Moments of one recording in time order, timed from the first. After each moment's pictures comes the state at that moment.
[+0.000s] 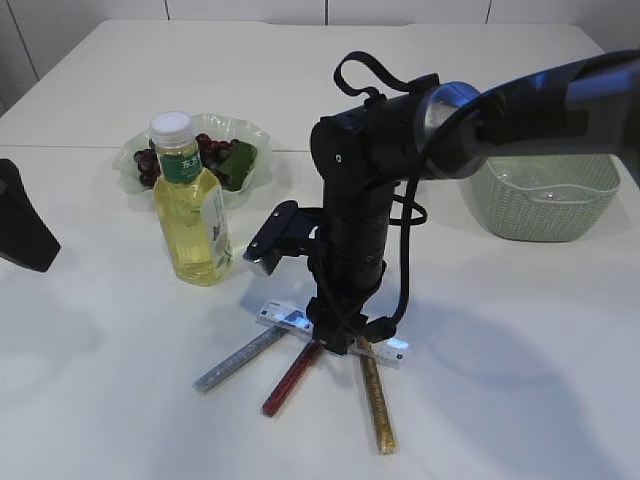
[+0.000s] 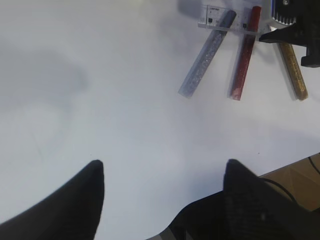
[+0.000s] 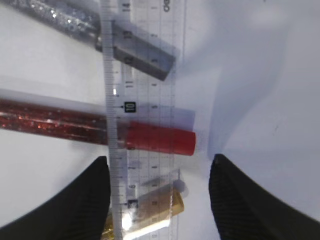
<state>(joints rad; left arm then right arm) -0.22 1.32 -1.07 -0.29 1.10 0.11 0.60 2.22 -1.64 0.04 1.01 -0.62</state>
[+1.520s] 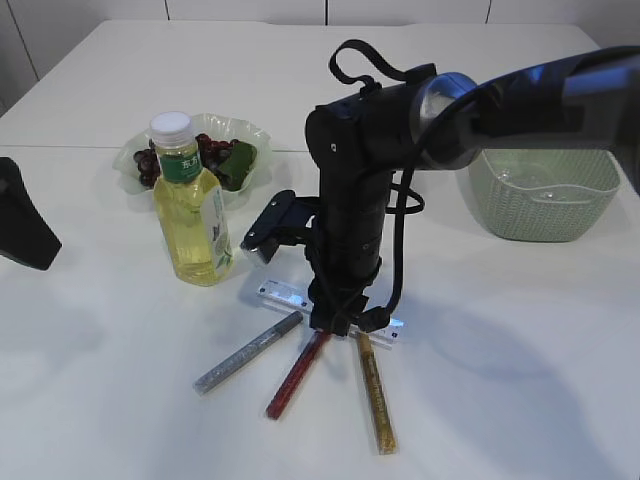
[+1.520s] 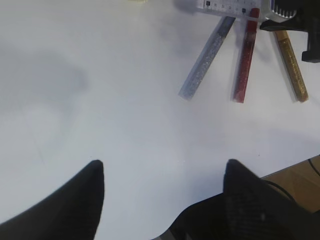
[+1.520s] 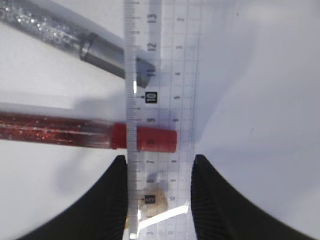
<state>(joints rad) -0.22 1.32 -1.07 -0.29 1.10 0.11 0.60 2.23 -1.68 0.01 1.04 -0.60</state>
